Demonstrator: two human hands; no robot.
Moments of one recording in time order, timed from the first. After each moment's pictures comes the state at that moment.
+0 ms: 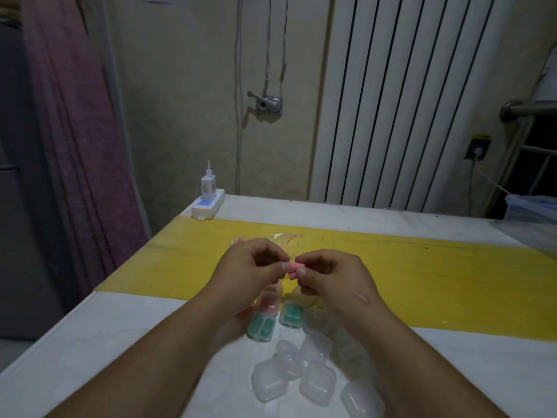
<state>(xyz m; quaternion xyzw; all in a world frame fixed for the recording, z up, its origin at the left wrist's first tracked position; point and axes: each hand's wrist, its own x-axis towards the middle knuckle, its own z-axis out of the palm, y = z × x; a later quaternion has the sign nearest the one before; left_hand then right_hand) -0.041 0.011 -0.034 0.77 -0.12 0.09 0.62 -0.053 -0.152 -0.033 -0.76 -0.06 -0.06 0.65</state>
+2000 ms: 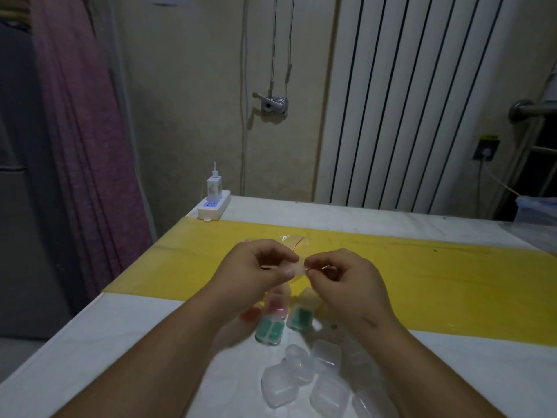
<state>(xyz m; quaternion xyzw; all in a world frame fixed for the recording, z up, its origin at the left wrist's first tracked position) -0.044 0.019 -0.028 0.75 -0.15 0.06 0.64 -0.059 -0.151 -0.033 -0.86 -0.08 -0.20 0.46</state>
